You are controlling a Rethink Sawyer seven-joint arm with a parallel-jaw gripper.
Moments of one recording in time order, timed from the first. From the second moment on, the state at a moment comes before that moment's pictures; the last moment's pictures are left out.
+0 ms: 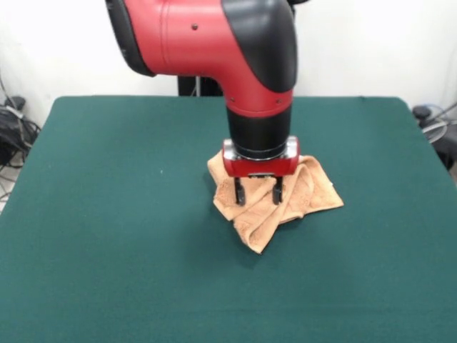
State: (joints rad) arm -0.36 -0.43 0.16 1.54 -0.12 0.54 1.57
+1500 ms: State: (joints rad) arm -0.34 -0.55 0.16 1.59 -0.14 0.52 1.57
